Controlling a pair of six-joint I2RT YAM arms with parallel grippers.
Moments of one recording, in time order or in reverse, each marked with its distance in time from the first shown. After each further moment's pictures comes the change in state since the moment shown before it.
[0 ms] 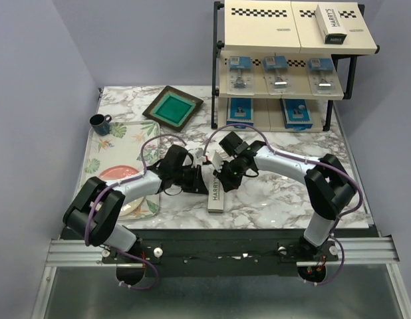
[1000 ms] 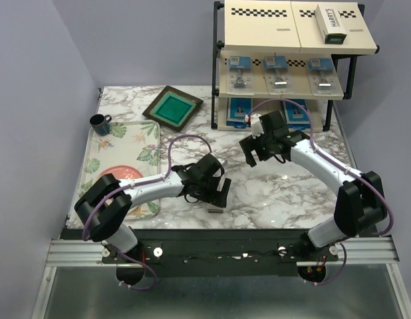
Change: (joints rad) left arm -0.317 0.054 0.236 -0.344 -0.410 -0.014; right arm -0.305 -0.237 -0.055 0.098 0.362 0.280
